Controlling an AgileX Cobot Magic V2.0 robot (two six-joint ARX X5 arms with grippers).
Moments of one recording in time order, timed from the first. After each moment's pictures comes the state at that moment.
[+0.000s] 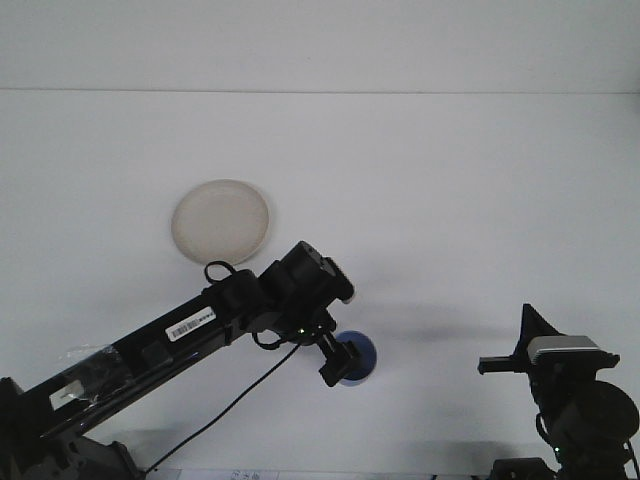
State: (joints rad) left arm -0.89 1.61 1.45 -0.77 0.37 -0.01; right arm 0.04 0.30 0.59 -0.50 -0.01 0.02
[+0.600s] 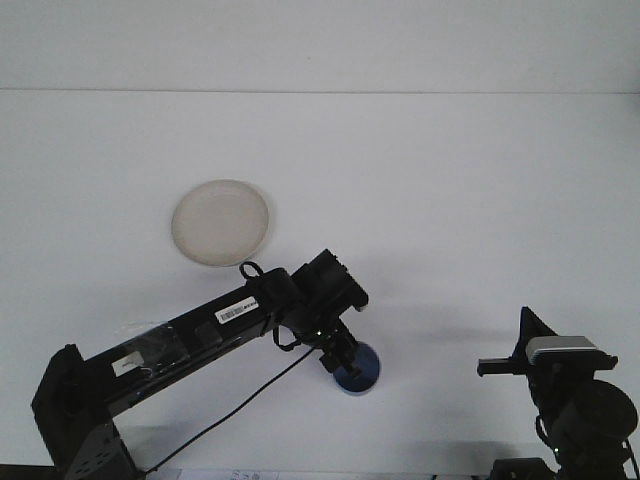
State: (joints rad) left arm -0.90 1.76 1.45 -0.77 0.37 0.00; right arm 0.04 0.30 0.59 -0.53 -0.01 0.02
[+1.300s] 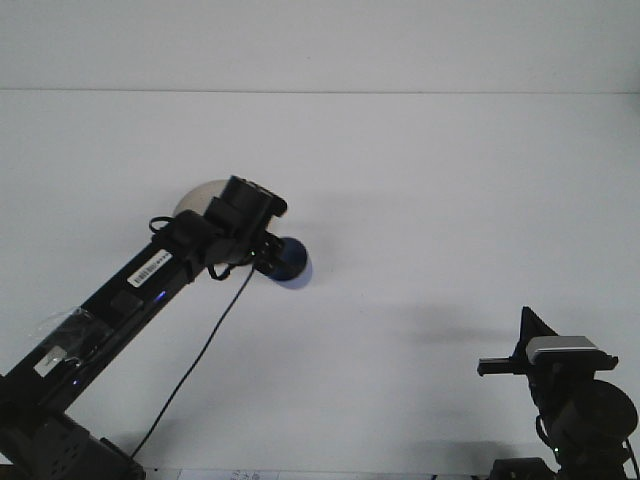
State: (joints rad) left arm -0.51 1.64 1.56 -0.76 0.04 0.01; right arm 0.04 0.30 0.59 -0.53 0.00 0.02
